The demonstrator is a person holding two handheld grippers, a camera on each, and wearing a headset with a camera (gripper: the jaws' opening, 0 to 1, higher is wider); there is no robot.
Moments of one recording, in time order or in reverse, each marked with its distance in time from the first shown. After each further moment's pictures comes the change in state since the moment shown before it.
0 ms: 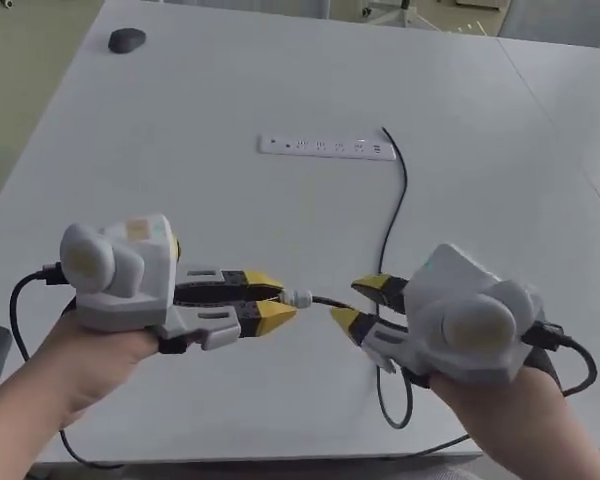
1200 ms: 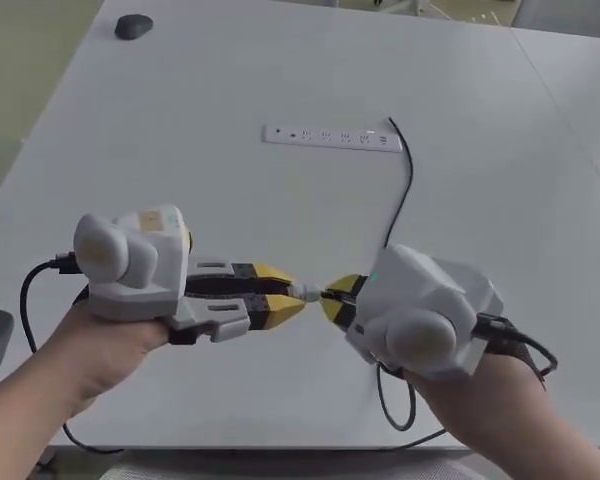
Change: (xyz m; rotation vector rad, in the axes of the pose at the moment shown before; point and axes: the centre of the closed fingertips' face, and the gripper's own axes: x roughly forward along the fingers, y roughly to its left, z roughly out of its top) left arm 0.011 -0.002 -0.001 -0.006 0.011 0.010; right arm 0.012 0.007 -0.005 -0.134 0.055 0.024
